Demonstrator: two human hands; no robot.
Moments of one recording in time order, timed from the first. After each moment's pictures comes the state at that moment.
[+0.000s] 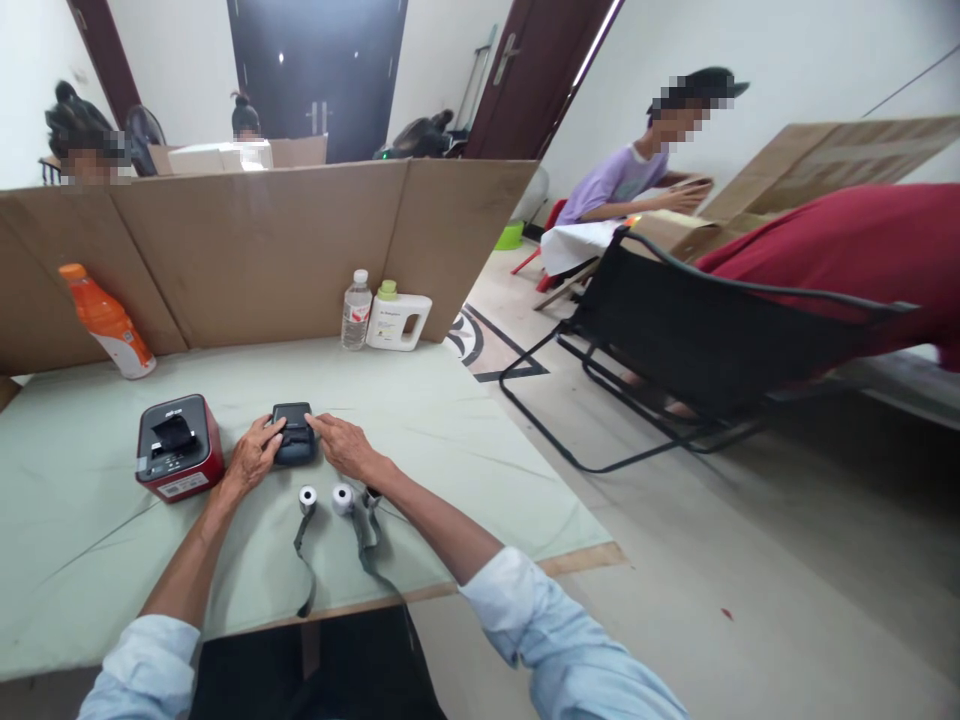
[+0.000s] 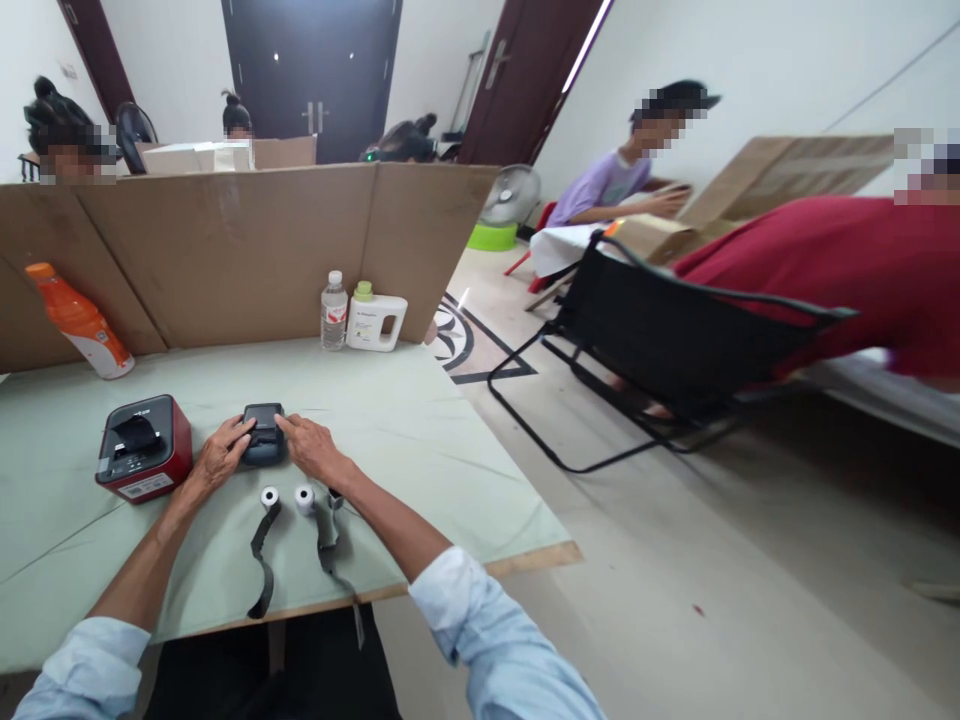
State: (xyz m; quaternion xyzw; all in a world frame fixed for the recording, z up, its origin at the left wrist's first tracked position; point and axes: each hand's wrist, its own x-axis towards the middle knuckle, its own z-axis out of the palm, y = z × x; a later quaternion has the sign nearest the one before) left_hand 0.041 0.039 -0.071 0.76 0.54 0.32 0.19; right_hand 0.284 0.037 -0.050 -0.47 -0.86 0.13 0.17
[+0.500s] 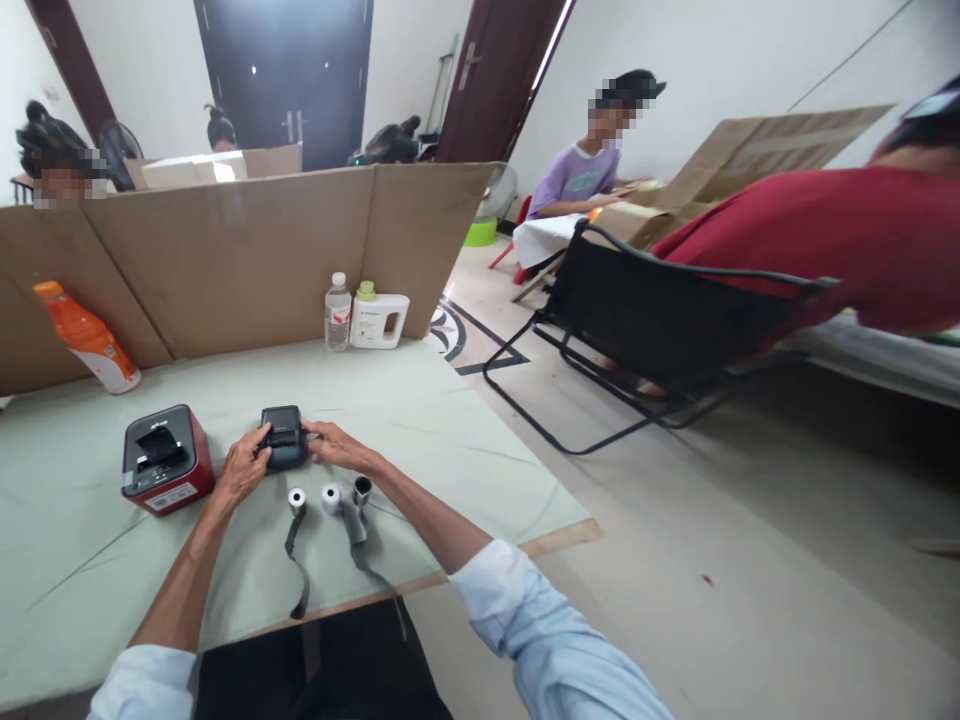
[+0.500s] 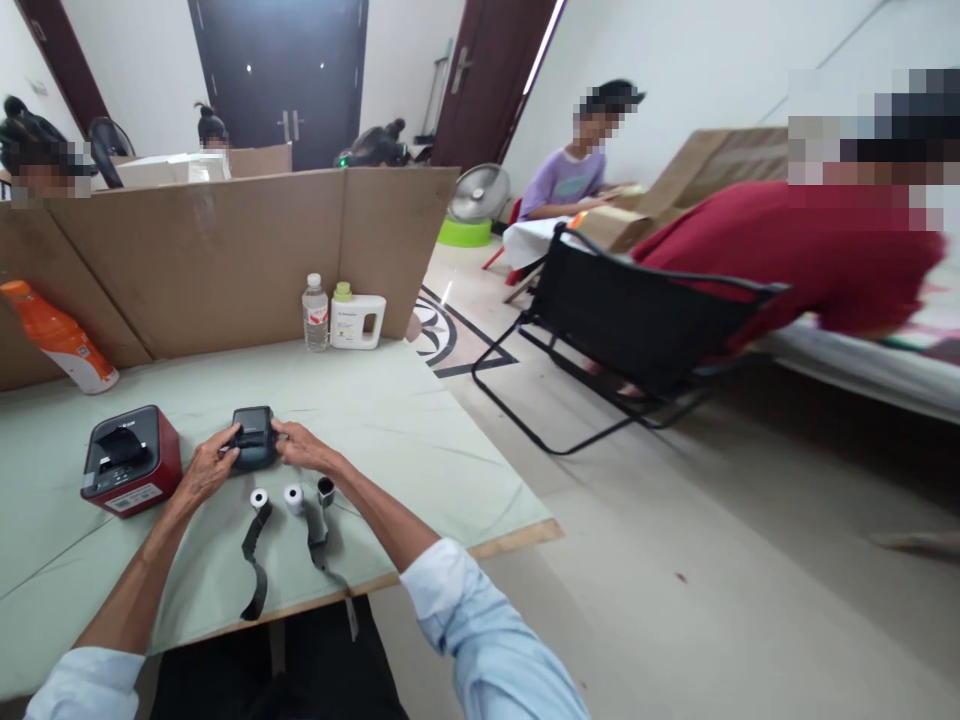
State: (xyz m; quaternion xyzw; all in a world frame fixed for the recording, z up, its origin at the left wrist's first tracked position) left_hand 0.047 0.036 -0.060 0.75 0.55 0.32 0.21; right_hand 0.285 0.057 -0.070 -0.42 -0.66 0.53 0.33
